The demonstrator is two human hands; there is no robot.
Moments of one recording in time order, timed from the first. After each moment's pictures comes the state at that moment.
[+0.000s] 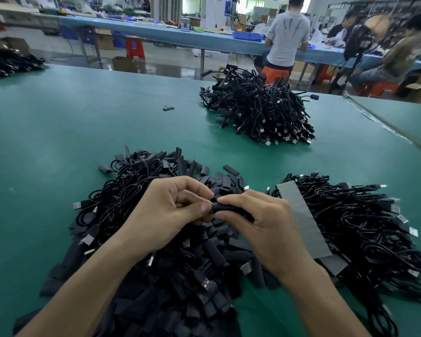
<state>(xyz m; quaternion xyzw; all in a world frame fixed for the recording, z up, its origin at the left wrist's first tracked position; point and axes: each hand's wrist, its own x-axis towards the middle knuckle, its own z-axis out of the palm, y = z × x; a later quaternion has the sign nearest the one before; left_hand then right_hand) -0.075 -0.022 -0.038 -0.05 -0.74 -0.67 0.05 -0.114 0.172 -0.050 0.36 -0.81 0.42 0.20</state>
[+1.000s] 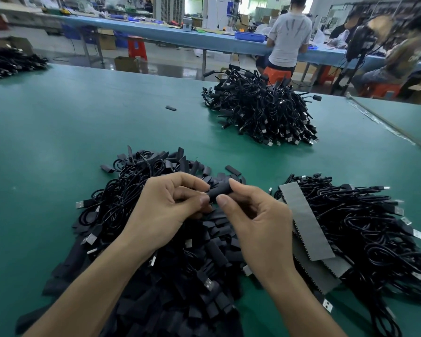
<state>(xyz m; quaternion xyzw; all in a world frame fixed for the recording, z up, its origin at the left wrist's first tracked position) -0.080 -0.020 -0.046 -0.01 -0.70 -0.71 0.11 -0.095 0.146 -0.052 0.17 -0.75 0.62 0.14</state>
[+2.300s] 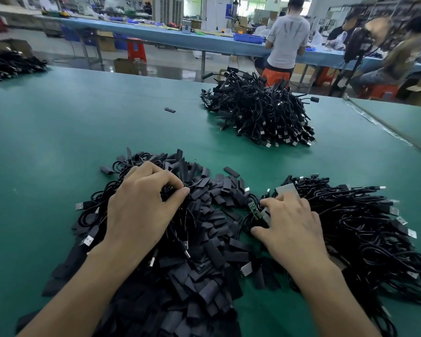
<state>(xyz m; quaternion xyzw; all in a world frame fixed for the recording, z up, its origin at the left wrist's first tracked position) -0.073 -0.035 -0.041 0.07 -0.91 -0.24 0.32 -0.112 0.191 -0.036 0.07 -1.00 0.06 0.04</state>
